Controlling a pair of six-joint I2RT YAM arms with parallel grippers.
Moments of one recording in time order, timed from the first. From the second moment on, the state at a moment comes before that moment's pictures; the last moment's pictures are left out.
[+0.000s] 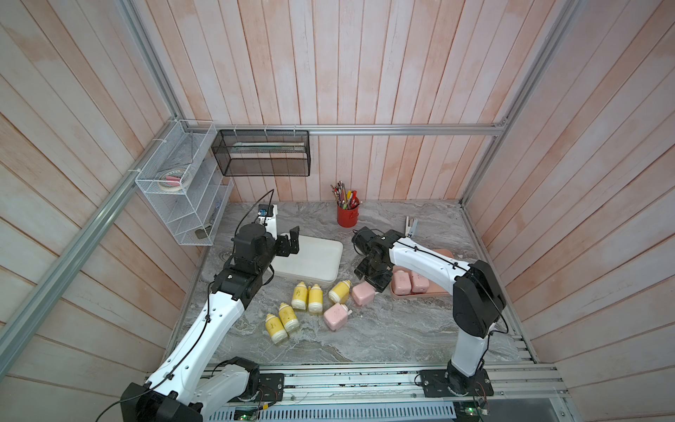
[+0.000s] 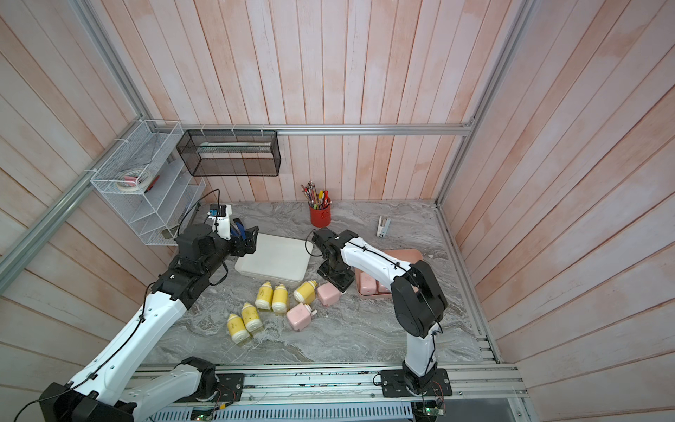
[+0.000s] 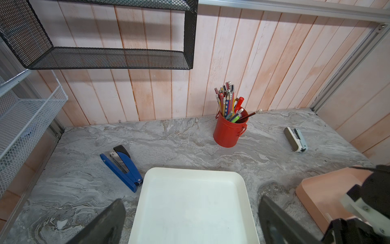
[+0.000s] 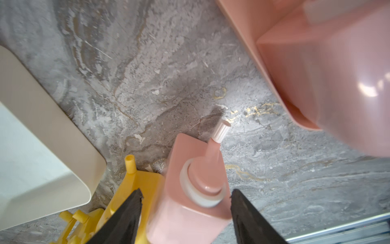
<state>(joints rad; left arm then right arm) -0.30 1.07 0.97 -0.22 -0.06 -0.10 0.72 1.87 1.53 -1.09 -0.02 1.35</state>
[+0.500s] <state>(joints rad) -0.30 1.07 0.97 -0.22 -0.06 -0.10 0.78 1.87 1.55 -1.17 0.02 1.34</state>
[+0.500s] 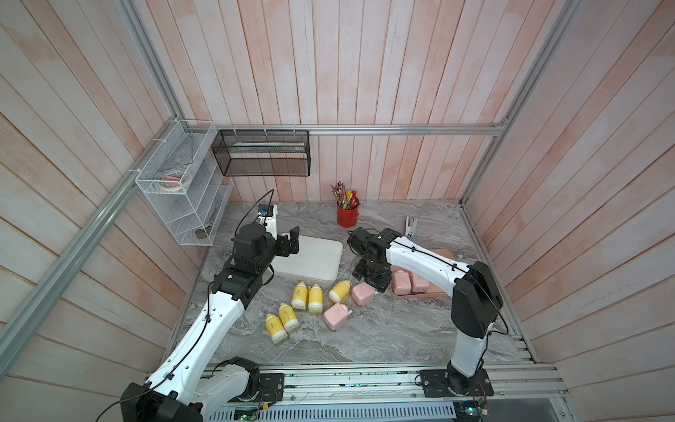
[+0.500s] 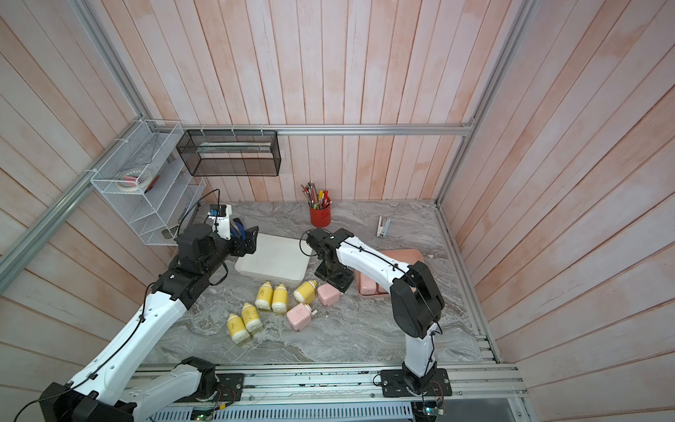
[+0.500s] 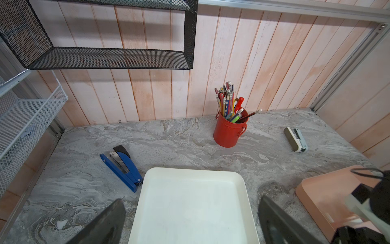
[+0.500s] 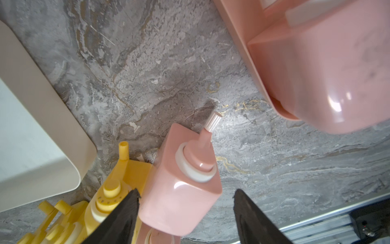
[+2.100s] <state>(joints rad) -0.31 1.08 0.97 -0.22 -0.06 -0.10 0.81 1.82 1.24 -0.95 0.03 1.07</state>
